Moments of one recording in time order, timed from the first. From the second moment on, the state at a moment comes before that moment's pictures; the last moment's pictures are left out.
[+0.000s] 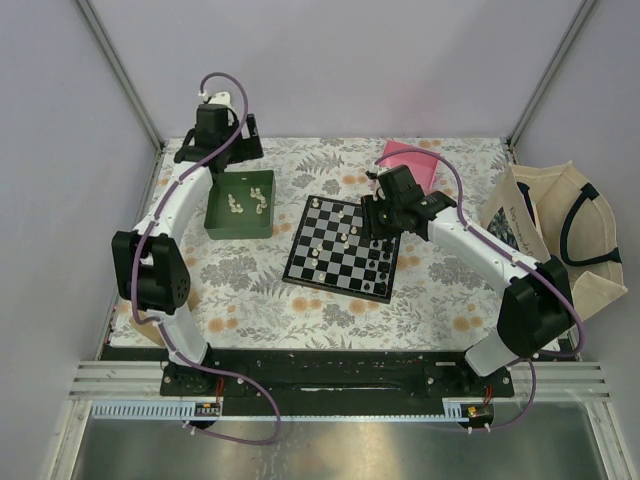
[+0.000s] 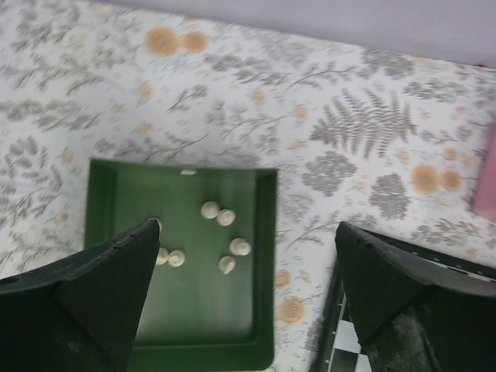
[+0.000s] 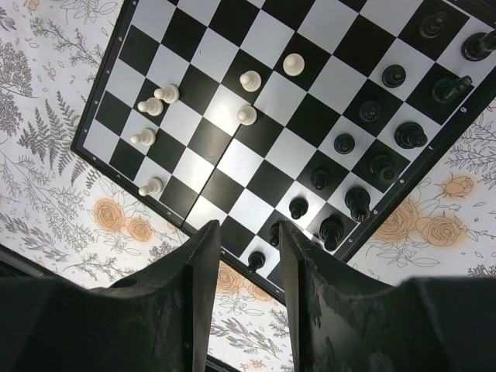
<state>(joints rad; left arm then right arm) -0.17 1.79 1.66 -0.39 -0.04 -0.24 0.54 1.55 1.26 -0.59 -0.09 0.32</state>
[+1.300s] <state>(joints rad) -0.07 1.72 1.37 -0.25 -0.16 -0.27 0.52 1.45 1.16 -0.43 -0.05 0.43</state>
